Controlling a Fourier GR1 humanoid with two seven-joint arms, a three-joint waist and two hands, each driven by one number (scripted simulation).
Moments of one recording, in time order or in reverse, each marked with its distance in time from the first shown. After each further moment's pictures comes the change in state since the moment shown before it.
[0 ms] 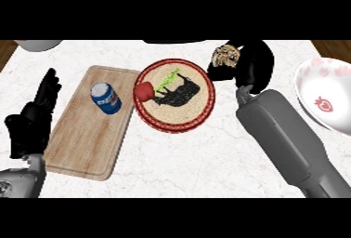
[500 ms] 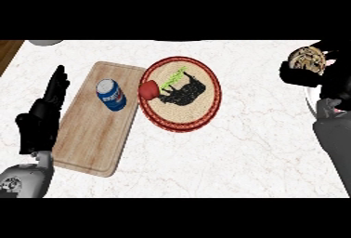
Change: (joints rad) left arm -0.029 -0.032 -0.022 -0.001 -0.028 -0.007 -0.003; right arm 0.277 -0.264 -0.218 -0.265 -0.050 -0.022 -0.079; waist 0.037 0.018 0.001
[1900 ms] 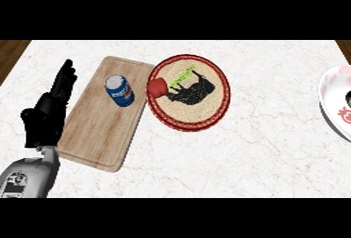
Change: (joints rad) left arm -0.044 -0.036 0.008 0.001 -0.019 -0.050 0.008; right arm -0.044 -0.174 -0.508 0.911 -0.374 0.045 -0.950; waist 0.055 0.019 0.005
